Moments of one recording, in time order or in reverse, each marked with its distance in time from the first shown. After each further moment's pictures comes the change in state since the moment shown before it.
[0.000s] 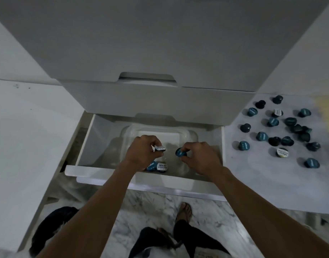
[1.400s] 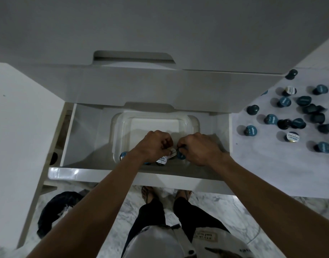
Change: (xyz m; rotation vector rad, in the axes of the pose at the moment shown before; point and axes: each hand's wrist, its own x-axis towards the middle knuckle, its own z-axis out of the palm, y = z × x) left_hand 0.038 -0.010 0.042 -0.035 -0.356 0.014; right_hand 0.029 0.009 0.012 -0.170 -0.309 -0.011
